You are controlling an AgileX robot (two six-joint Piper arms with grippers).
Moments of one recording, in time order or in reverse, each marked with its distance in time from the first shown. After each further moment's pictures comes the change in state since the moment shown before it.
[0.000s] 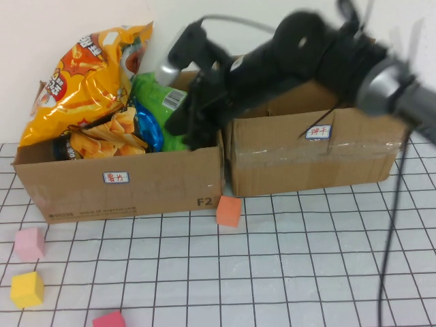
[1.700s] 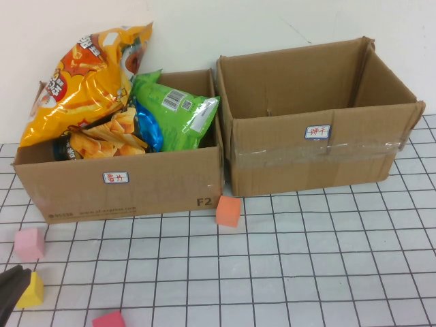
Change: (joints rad) right arm 0.013 -1.910 1.766 -0.569 -0.245 0.428; left arm 0.000 -0.399 0.859 0.138 -0.850 -0.173
